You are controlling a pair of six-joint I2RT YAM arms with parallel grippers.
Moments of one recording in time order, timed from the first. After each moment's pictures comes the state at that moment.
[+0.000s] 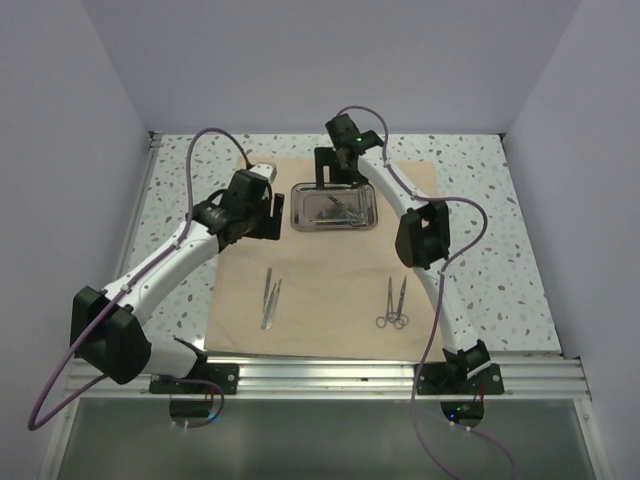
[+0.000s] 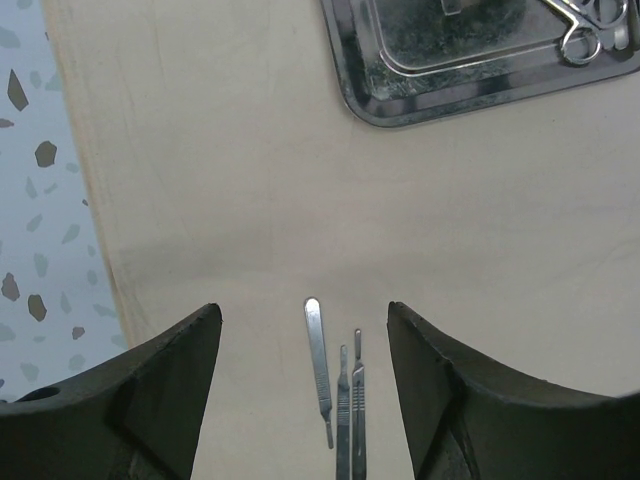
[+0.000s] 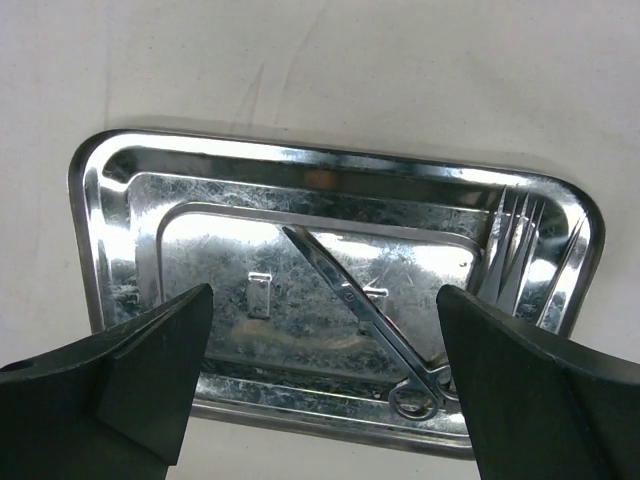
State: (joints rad) left arm -0.51 1.37 1.15 -0.63 -0.18 -0.29; right arm 0.49 2.56 2.53 -1.00 0.09 0.38
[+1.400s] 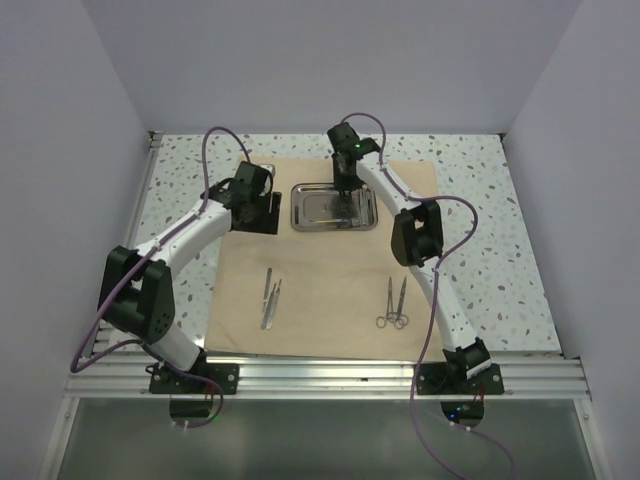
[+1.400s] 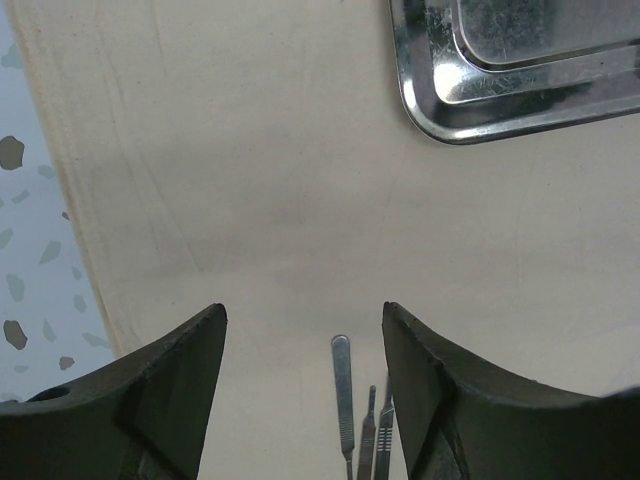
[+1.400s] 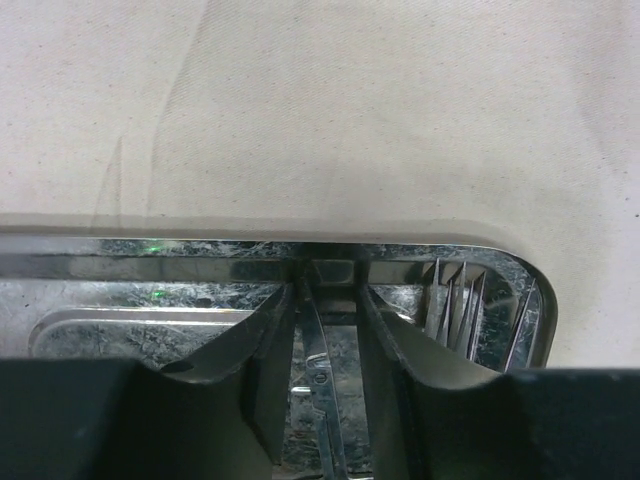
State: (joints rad) left arm -0.40 1.60 1.21 -0.62 -0.10 -0.27; right arm 0.46 2.70 2.62 -0.99 0.22 0.36
